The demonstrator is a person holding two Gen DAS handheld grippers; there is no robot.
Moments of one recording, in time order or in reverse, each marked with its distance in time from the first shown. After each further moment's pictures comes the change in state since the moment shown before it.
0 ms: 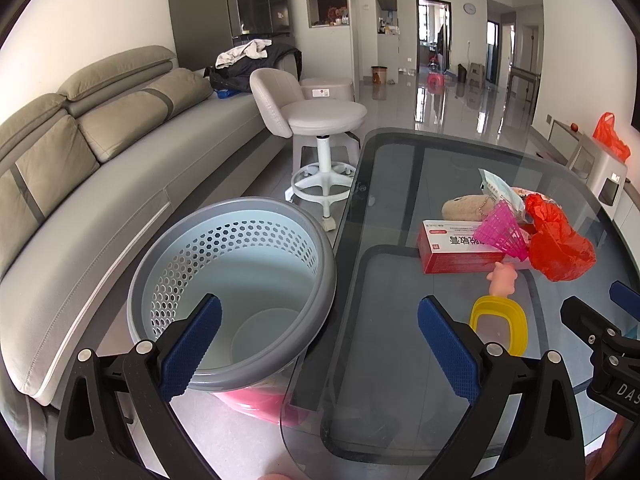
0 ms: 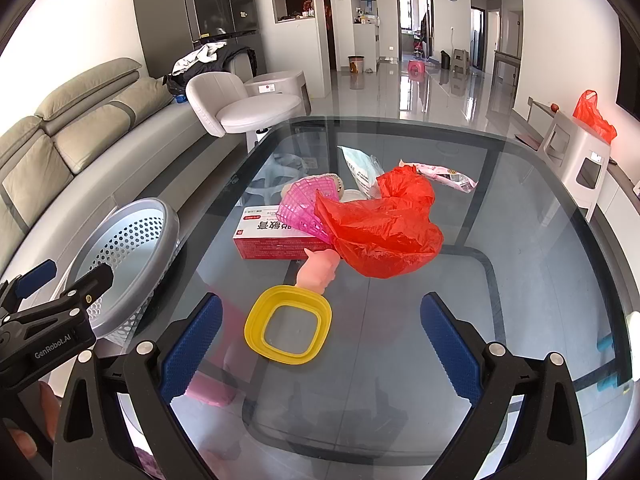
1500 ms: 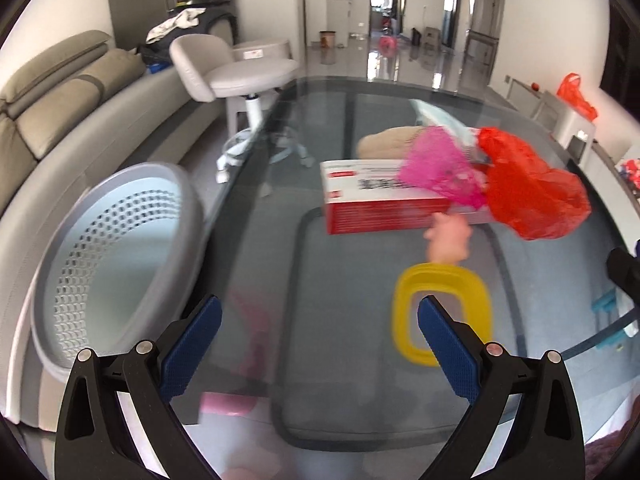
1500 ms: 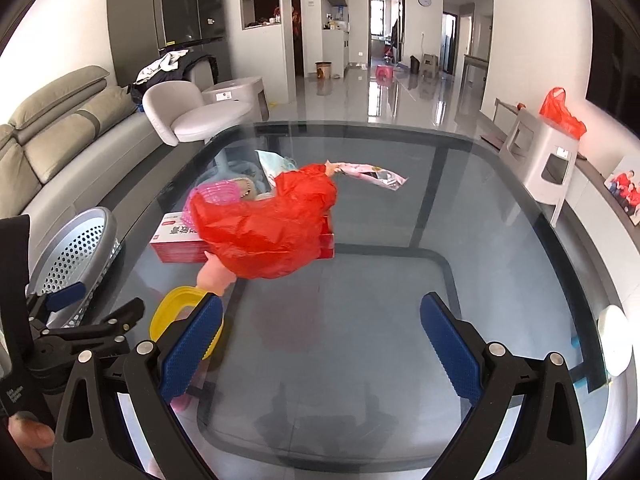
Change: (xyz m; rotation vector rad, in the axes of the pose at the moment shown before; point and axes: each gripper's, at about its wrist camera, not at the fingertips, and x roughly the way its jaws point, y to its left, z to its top) left arm 0.064 -0.083 -0.015 0.090 0.130 -0.175; right arm -0.002 -0.076 -0.006 0.038 -0.015 -0.108
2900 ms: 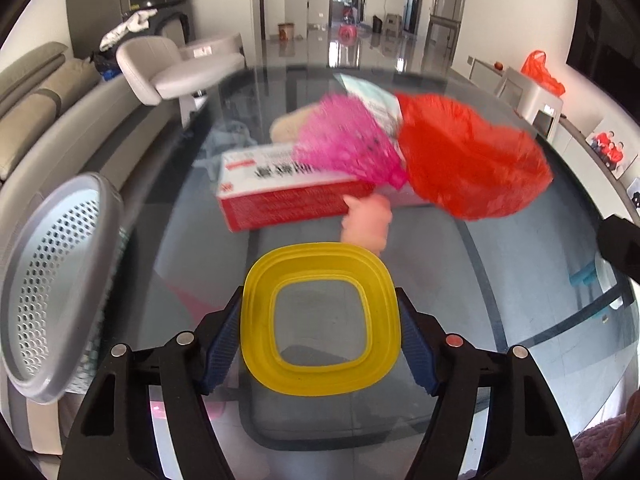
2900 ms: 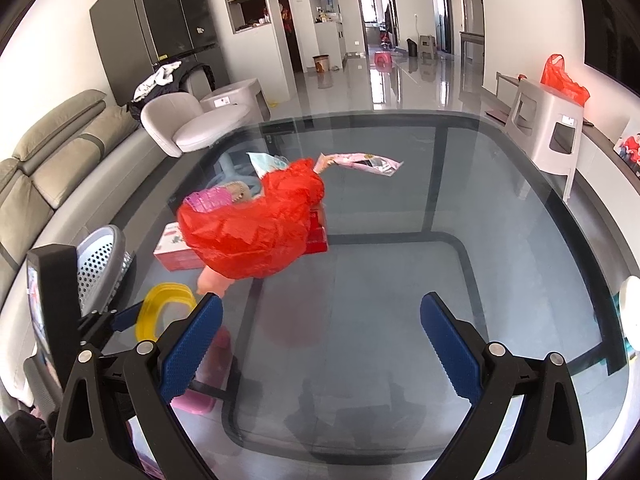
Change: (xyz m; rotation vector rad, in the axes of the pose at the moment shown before) left arm 0.013 -0.047 0.000 0.076 0.025 -0.097; right arm 0.000 -0.024 -0.001 0.093 0.011 0.082
